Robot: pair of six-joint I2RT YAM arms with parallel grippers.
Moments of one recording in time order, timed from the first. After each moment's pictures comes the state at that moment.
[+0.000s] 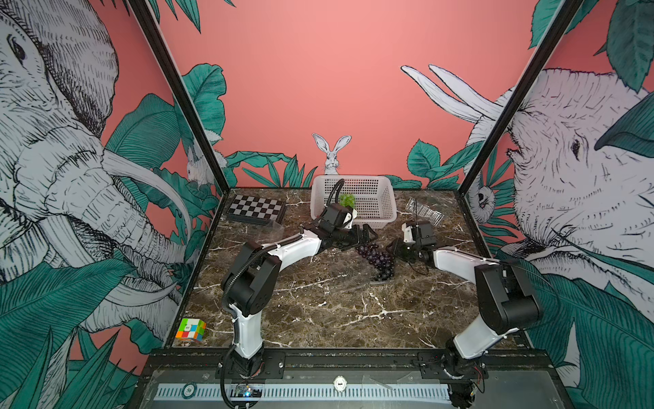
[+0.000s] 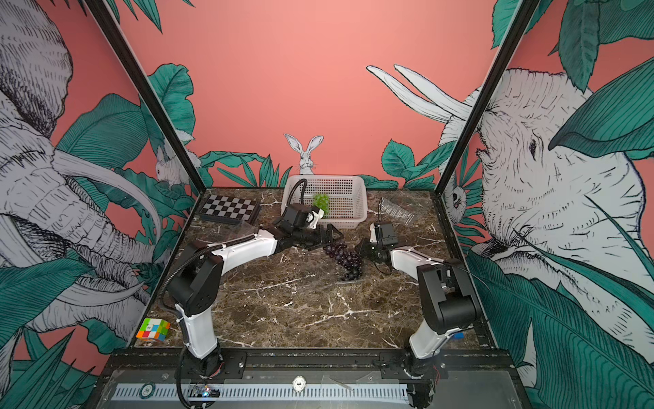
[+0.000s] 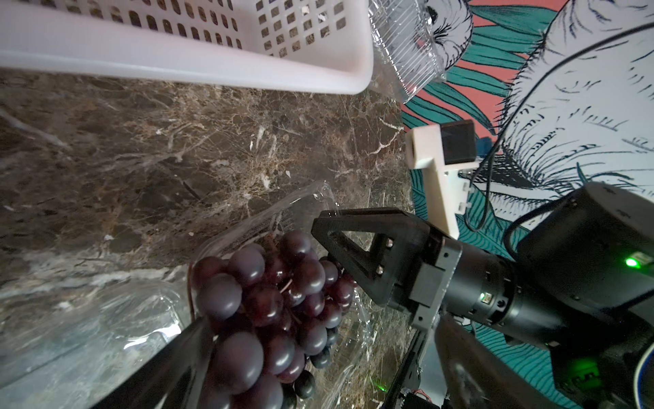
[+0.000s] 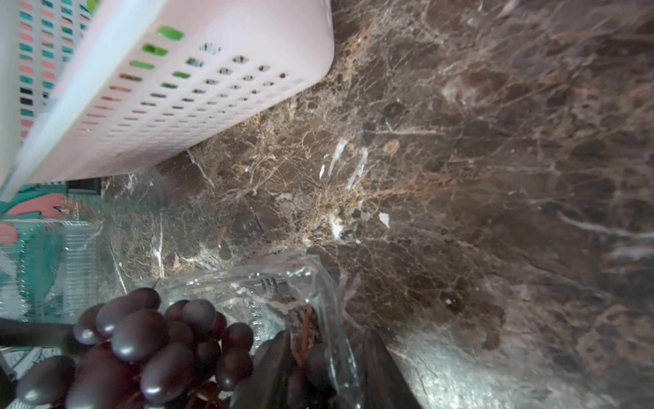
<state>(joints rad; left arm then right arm) -0.68 1.87 1.32 -0.10 0.52 -0.77 0.25 1.64 0.86 -0.09 -0.32 0.57</state>
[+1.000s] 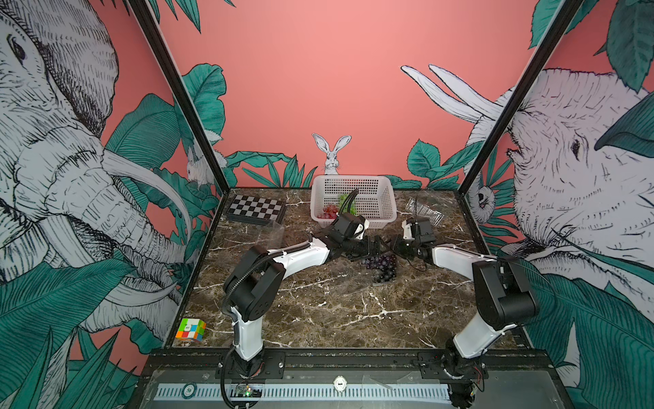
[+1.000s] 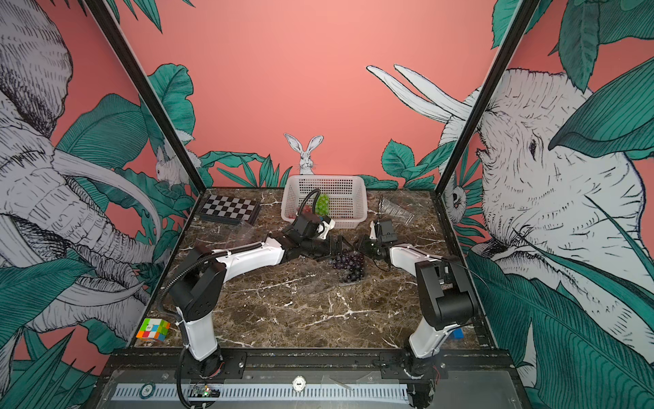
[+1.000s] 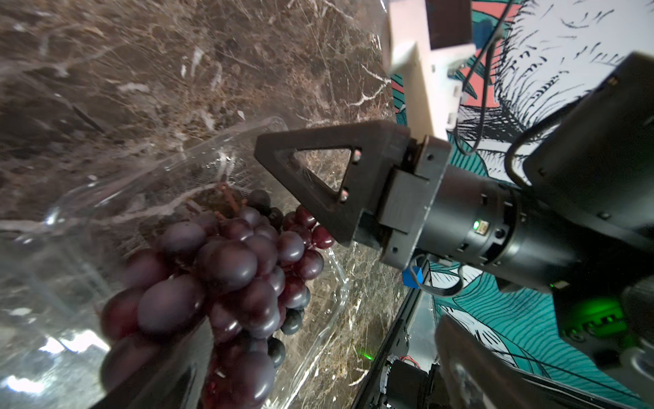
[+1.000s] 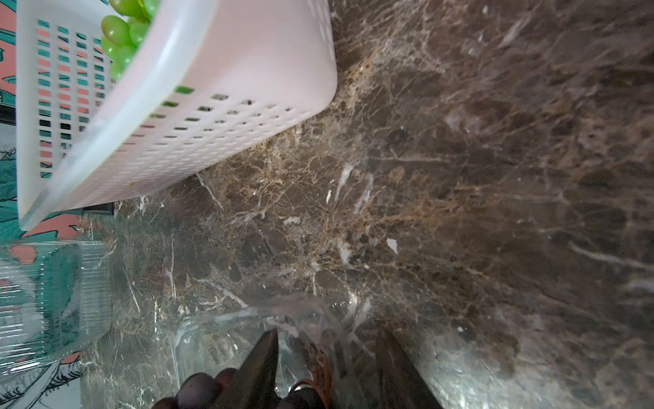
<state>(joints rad) -0.80 1.86 1.28 -0.08 0.51 -0.82 0.25 1.67 0.89 -0.07 -0.32 0.61</state>
